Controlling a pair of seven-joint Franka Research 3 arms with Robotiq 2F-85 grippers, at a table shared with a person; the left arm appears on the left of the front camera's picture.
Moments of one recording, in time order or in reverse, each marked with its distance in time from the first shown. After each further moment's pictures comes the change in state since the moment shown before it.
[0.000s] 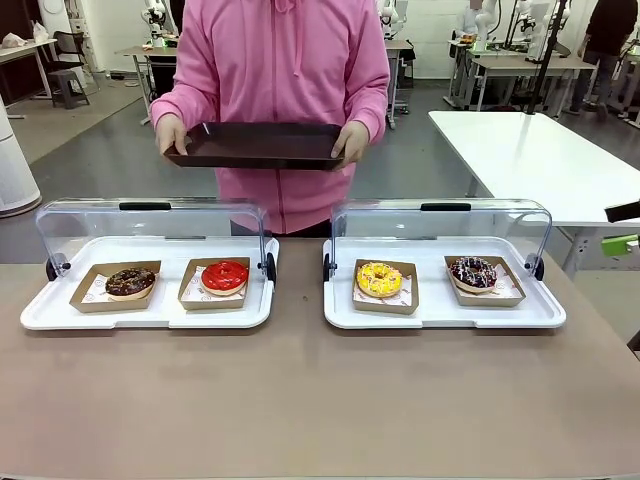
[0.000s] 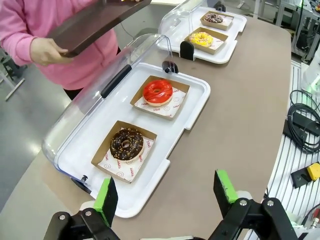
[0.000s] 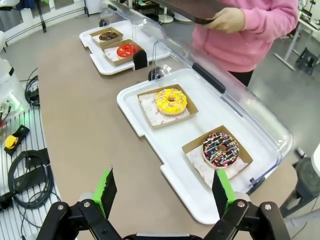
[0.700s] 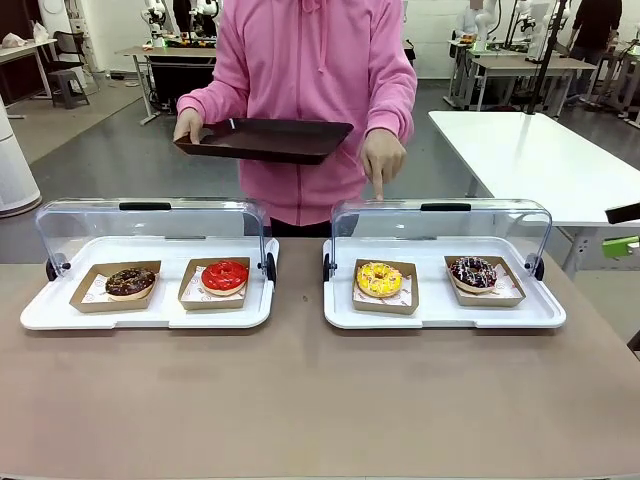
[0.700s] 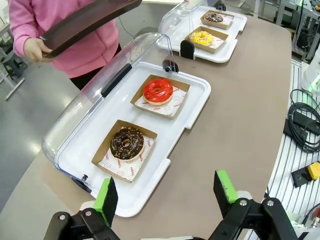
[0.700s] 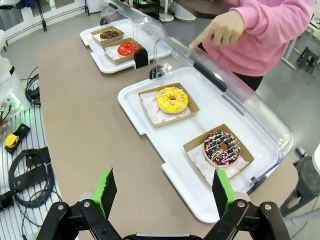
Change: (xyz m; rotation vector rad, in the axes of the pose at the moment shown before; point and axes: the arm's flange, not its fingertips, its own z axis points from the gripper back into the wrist) left arm -0.001 0.000 0.000 0.001 0.004 -0.002; right arm -0.001 0.002 0.000 0.002 0.008 -0.001
